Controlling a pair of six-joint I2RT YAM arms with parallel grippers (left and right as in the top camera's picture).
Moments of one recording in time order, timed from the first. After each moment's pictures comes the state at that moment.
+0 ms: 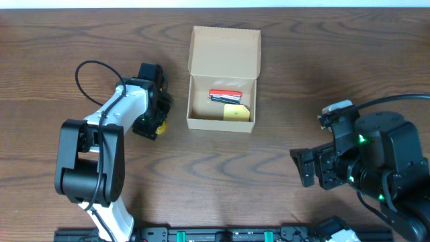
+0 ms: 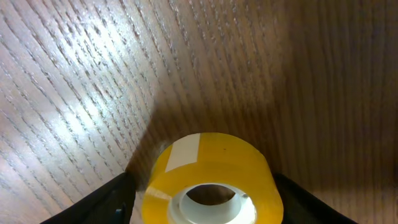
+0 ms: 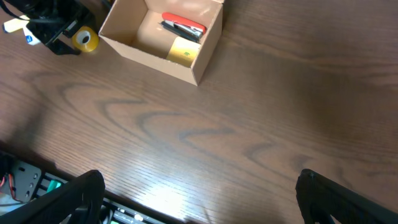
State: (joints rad) left arm -0.17 1.91 1.16 -0.80 0.00 -1.35; right arm 0.43 0.97 1.51 -1.47 -0.02 0.15
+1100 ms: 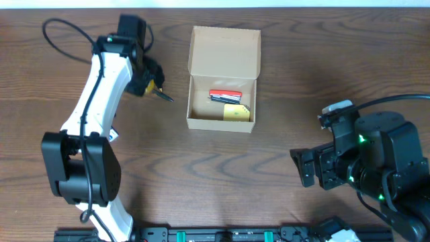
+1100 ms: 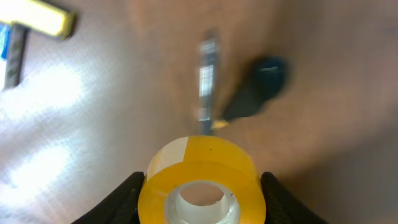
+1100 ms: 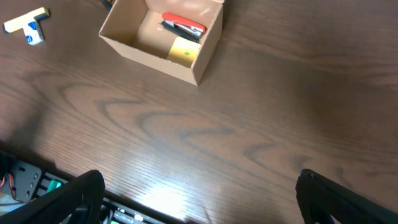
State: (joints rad) left arm -0.13 1.90 1.68 -1.05 -0.07 -1.20; right arm 0.43 0.97 1.51 -1.47 -0.02 0.15
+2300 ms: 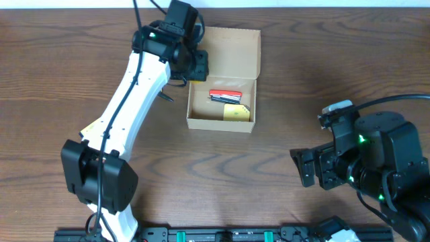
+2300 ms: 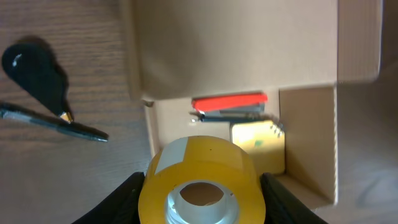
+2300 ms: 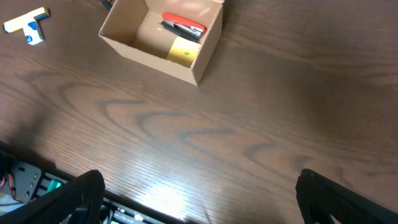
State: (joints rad) left arm -0.39 1.90 1.84 -1.10 0.15 -0.23; right arm 0.43 0.97 1.51 -1.47 -0.02 0.15
